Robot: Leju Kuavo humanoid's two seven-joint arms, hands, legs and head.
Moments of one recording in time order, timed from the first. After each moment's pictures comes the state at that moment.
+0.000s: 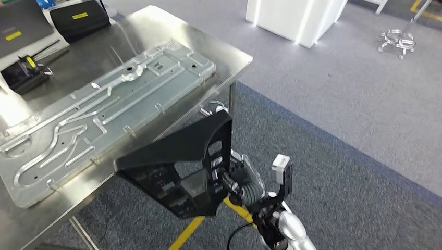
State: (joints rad) left arm -0.11 -0.18 0.80 -0.20 -1.16 0.03 0.11; right arm -0.12 0.06 0.45 -1.59 -0.38 0.29 -0.38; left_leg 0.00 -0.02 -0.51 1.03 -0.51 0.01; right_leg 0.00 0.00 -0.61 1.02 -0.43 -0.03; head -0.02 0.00
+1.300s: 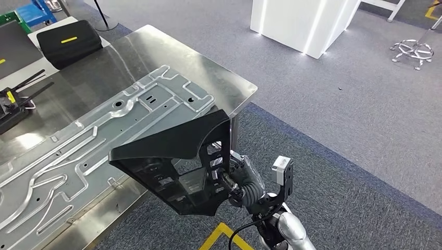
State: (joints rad) left arm -0.11 -0.18 0.79 -0.20 -1.17 0.04 0.11; right arm -0.11 0.06 0.45 -1.60 -0.35 0.28 -0.39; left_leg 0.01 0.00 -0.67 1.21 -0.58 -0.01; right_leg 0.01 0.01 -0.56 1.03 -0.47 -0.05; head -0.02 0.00
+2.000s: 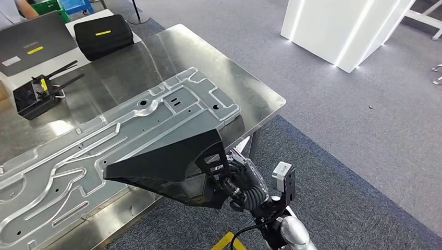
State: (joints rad) left arm -0.11 -0.18 0.79 -0.20 -1.18 0.05 0.10; right arm -0.09 0.03 0.45 -1.62 -0.29 0.26 -0.41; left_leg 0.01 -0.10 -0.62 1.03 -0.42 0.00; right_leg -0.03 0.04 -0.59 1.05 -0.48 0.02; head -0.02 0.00
